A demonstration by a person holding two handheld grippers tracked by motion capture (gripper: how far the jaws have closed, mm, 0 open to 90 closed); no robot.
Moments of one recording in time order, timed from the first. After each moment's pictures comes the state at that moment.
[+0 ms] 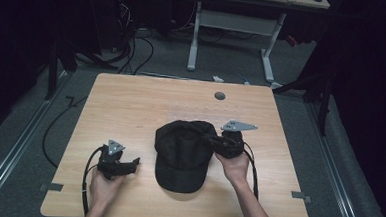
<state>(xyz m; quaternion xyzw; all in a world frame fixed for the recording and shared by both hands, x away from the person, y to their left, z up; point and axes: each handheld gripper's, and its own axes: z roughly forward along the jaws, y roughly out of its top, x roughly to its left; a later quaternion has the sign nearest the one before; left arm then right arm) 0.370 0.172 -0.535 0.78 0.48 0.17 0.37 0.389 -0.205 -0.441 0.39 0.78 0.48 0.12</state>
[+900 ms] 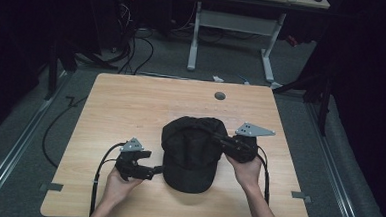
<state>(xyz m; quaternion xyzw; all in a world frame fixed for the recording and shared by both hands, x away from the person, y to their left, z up) 0.365 0.119 -0.497 0.82 0.34 0.02 0.46 0.367 -0.228 -0.419 0.37 0.76 0.51 0.15</state>
